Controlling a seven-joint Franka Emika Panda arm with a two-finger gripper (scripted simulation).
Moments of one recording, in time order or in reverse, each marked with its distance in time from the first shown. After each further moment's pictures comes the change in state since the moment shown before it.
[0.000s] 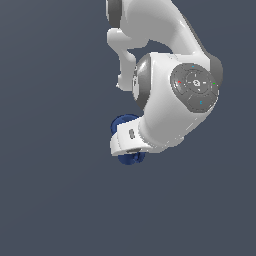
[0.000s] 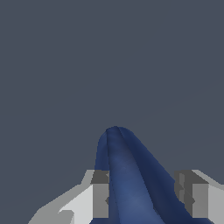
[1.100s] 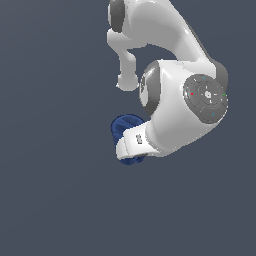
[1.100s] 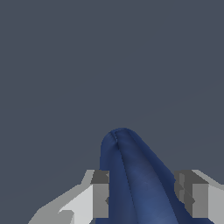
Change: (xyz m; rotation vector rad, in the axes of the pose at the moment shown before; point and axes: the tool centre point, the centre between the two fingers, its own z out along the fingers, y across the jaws) arm 0.006 -0.014 0.009 -0.014 -0.023 -0.036
